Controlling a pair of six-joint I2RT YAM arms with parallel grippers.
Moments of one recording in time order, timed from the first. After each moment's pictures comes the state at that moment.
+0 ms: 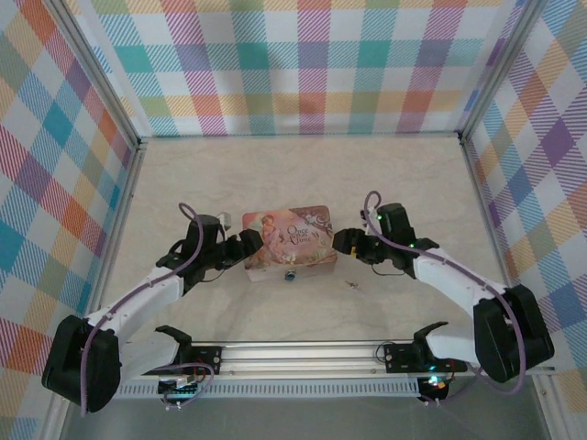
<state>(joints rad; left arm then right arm) -0.41 1.09 0.54 -0.16 0.31 -0.86 0.42 1.26 0.62 -0.17 -0.52 0.71</state>
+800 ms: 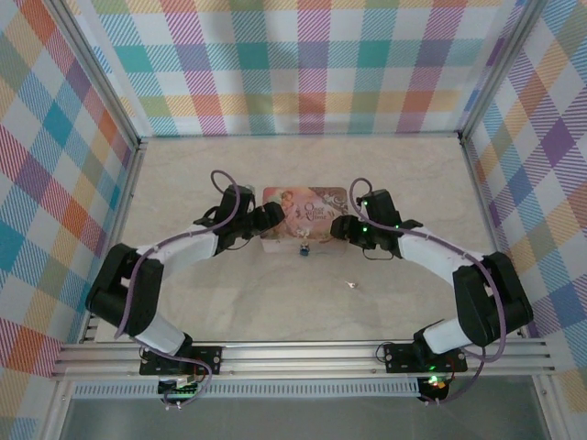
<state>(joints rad) -0.47 1.57 0.88 -0.03 0.17 -0.84 0.43 1.46 0.80 -0.21 -0.28 0.67</state>
